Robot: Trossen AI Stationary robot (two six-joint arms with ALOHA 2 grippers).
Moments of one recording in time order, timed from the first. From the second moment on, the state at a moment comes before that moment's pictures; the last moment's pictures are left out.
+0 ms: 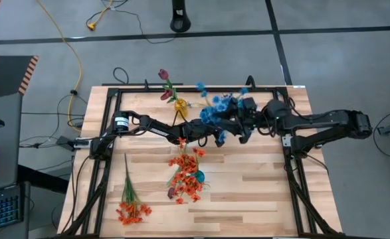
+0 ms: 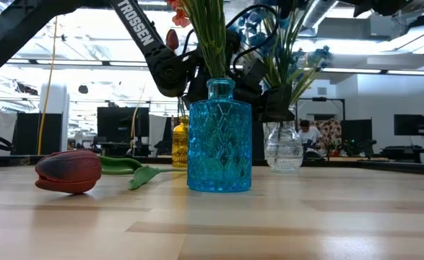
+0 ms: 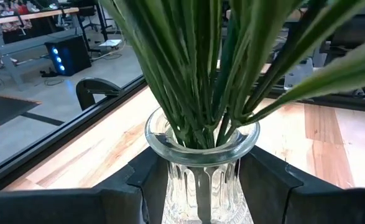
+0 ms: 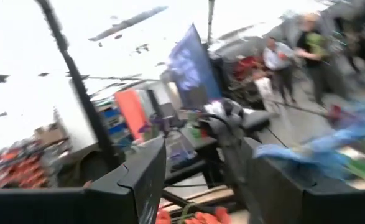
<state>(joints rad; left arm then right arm) 0.12 2.21 1.28 0.76 -0.32 0.00 -0.11 1.14 0.75 0.69 -0.18 0.41</state>
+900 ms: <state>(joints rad) 0.12 2.21 1.28 0.76 -0.33 0.00 -0.13 0.98 0.75 0.63 -0.29 0.19</state>
